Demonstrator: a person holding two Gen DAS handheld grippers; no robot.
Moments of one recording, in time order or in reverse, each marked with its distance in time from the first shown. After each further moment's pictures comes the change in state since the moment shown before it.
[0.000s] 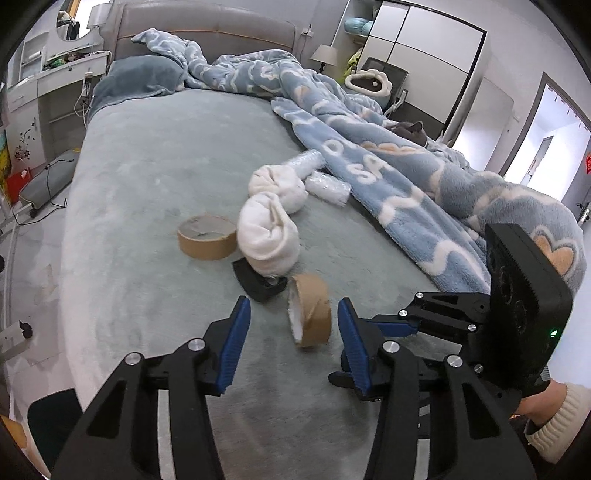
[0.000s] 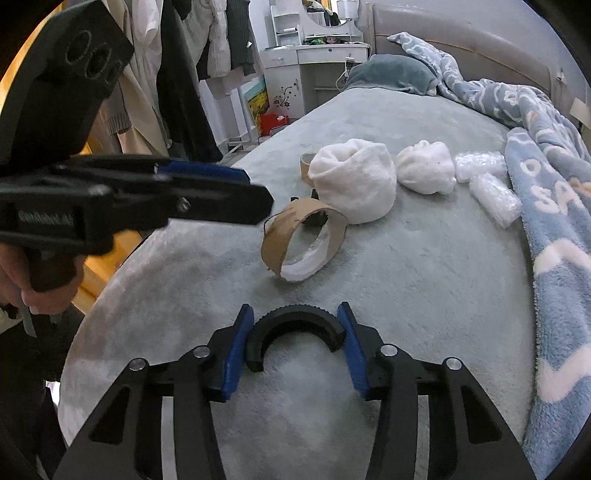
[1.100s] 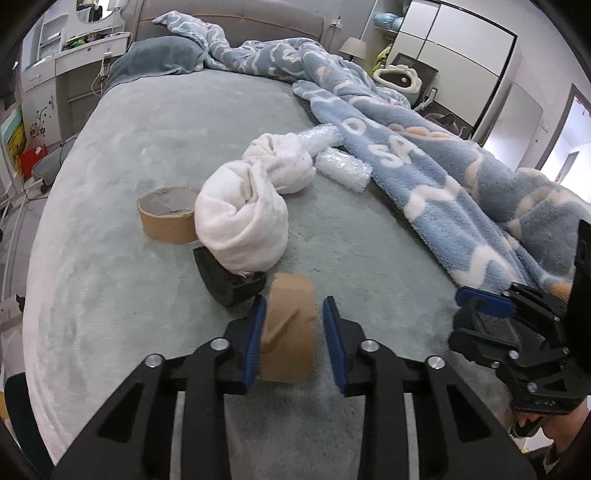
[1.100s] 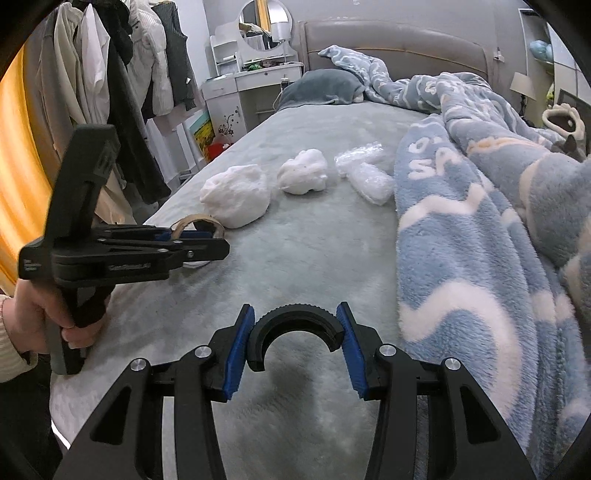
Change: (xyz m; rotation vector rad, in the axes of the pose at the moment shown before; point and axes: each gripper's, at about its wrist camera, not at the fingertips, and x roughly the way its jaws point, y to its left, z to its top) left arm 0.062 -0.016 -0.003 -0.088 0.026 0.091; right arm -0.063 -0.068 -0.033 0.155 -0.092 -0.135
